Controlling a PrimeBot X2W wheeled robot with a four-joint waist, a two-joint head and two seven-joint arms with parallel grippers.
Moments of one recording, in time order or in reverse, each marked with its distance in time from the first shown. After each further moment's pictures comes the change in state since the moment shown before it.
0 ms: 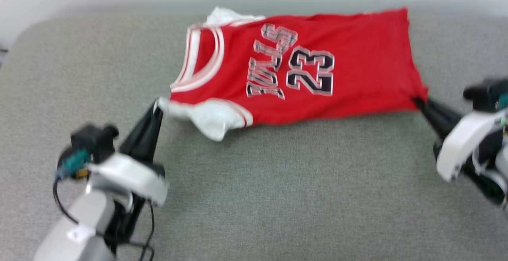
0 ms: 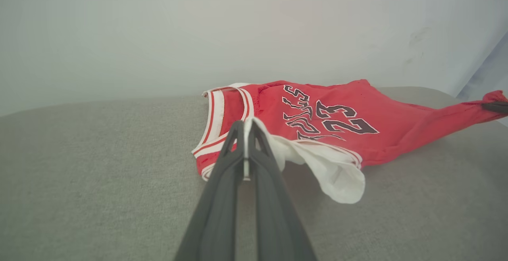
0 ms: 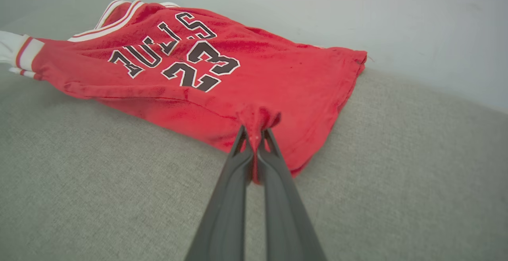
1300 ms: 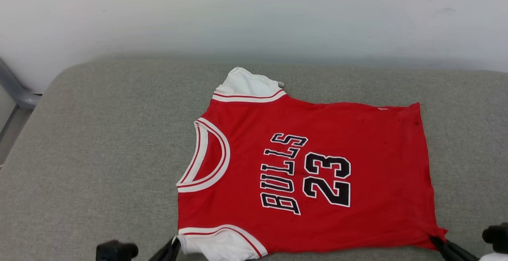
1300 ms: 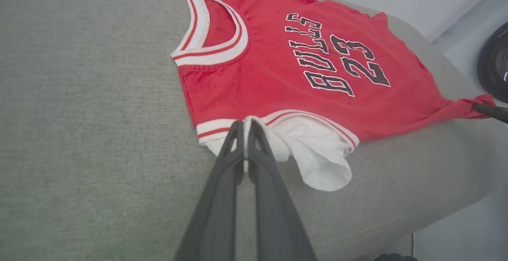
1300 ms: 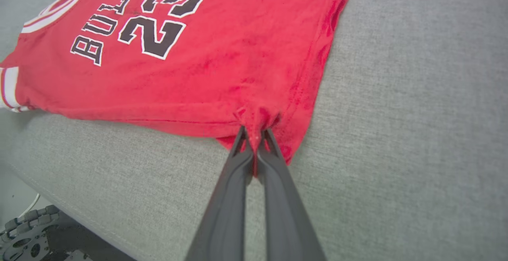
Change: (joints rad) left arm 0.570 0.088 -0.072 -0.245 -0.153 0.055 0.115; right arm 0.839 -0.001 -0.444 -0.307 -0.082 0.000 0.127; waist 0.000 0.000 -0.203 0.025
